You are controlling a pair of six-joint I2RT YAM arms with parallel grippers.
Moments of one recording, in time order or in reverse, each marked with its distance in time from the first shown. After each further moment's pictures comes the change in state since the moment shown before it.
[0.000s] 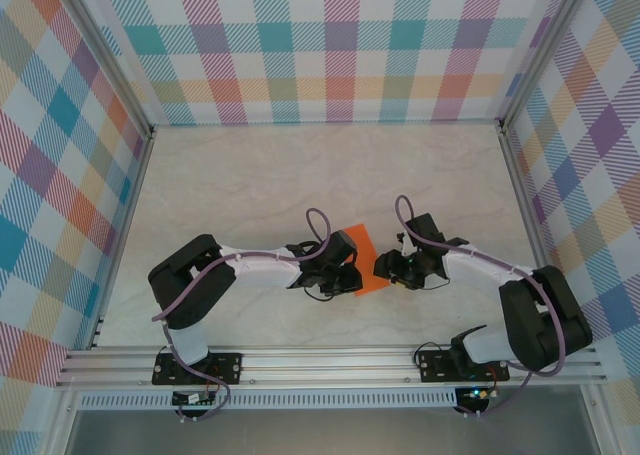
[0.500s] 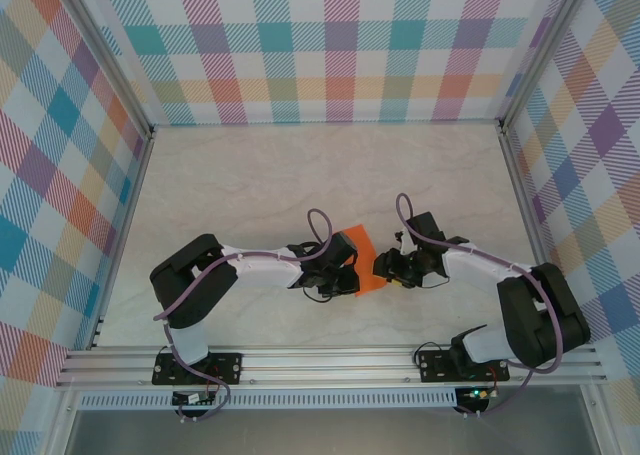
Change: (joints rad) left arm -0.002 0.010 0.007 -0.041 -0.018 0.038; right arm -0.011 0.008 0.005 0.021 -0.075 -0.007
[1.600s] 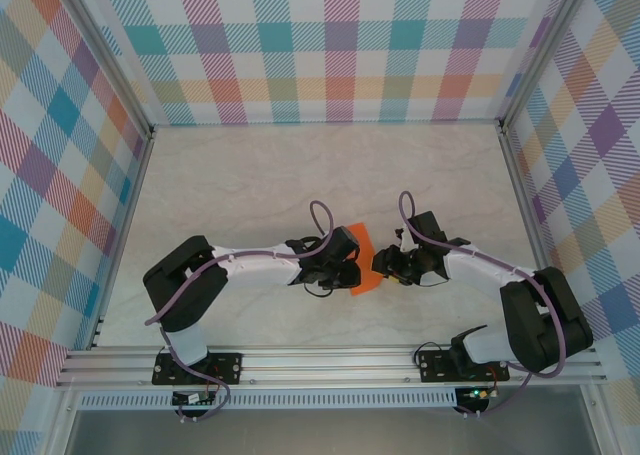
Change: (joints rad) left arm -0.004 -0.040 0.052 -0.064 -0.069 0.079; right arm 0.002 -0.022 -0.010 0.047 -0.003 0.055
